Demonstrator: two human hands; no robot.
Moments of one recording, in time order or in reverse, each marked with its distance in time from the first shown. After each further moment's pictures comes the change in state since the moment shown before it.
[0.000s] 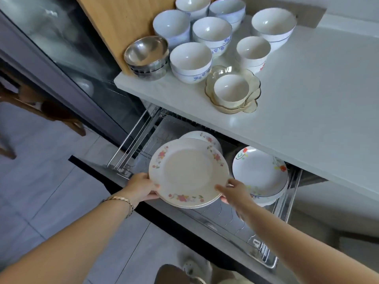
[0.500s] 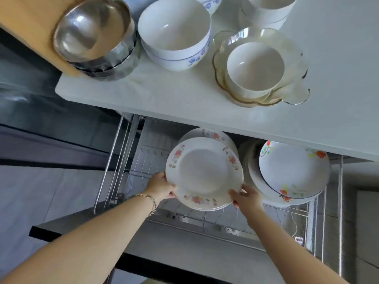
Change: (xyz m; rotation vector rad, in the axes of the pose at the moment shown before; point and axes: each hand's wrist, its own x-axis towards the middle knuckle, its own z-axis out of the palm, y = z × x) left_hand 0.189 0.036 0.006 0.278 -0.210 -0.050; right_hand 0.117 0.023 0.071 0.108 0.319 0.160
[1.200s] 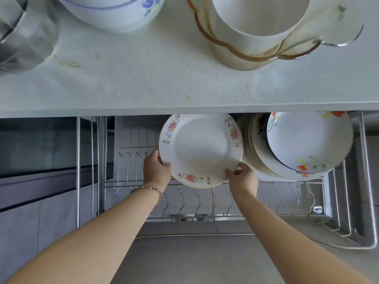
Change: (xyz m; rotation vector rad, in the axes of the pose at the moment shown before) left_hand 0.116 -0.005 0.016 0.405 0.229 0.313; right_hand 0.069 0.022 0.061 -0.039 0.317 0.046
